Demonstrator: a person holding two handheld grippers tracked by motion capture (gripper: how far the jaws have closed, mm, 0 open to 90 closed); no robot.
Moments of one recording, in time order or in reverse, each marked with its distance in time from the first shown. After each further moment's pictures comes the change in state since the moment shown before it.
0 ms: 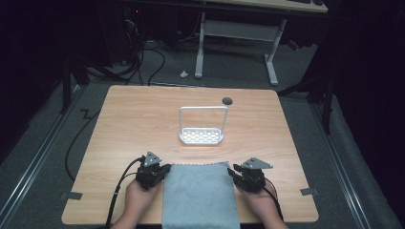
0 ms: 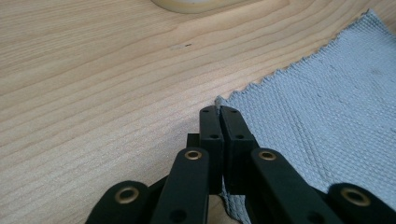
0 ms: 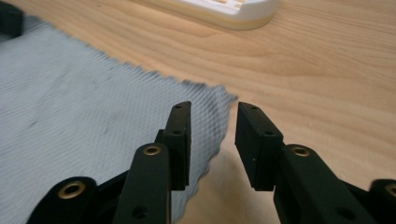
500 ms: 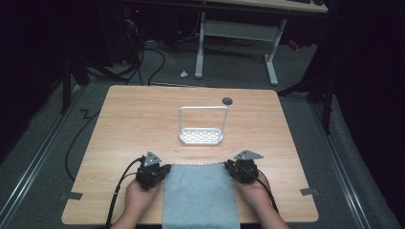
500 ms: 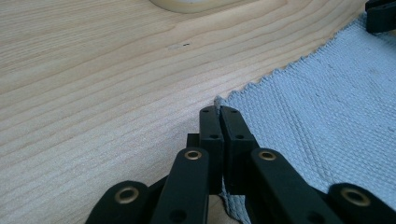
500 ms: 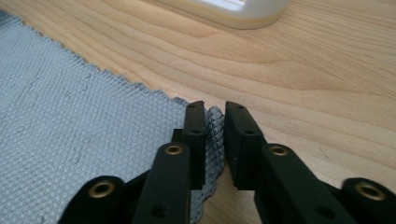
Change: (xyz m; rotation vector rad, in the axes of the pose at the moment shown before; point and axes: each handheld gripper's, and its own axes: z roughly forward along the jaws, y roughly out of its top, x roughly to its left) left arm -0.001 0.000 0.000 0.002 -0.002 0.004; right arm -0.005 0.013 0.028 0.059 0.003 -0.013
